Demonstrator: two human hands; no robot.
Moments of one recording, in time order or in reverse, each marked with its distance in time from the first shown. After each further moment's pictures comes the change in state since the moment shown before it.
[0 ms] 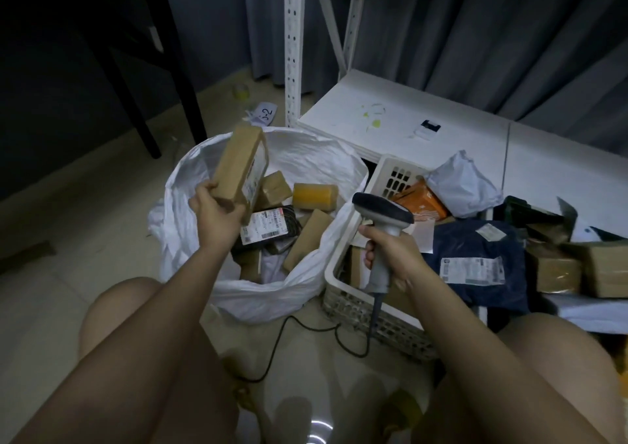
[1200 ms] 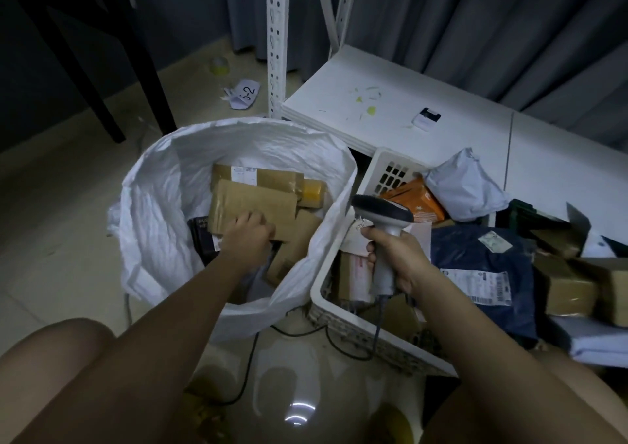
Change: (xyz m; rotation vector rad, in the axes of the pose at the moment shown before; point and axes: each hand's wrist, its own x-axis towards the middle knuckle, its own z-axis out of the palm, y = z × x) left_hand 0.023 -0.038 0.101 1.060 -0.589 0.540; right_hand 0.074 -0.009 -0.021 -0.082 0.024 0.095
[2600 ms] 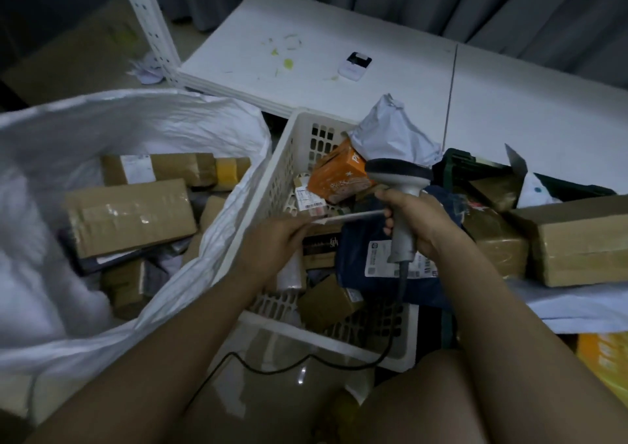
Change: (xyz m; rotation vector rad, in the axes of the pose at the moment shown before) left_hand 0.047 0.205 0.021 -0.609 0.244 0.316; right_hand 0.048 -0.029 -0.176 -0.018 0.162 -0.008
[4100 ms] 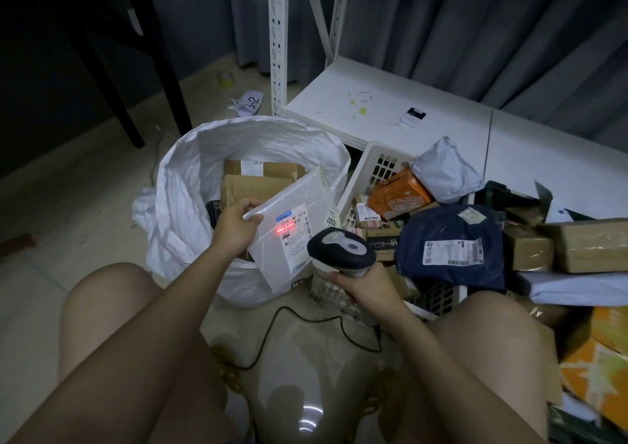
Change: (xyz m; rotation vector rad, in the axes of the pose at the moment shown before) left_hand -0.146 -0.047 -0.200 -0.410 0.255 -0.669; right_hand -0.188 0.106 0.156 -0.362 -0.228 -0.324
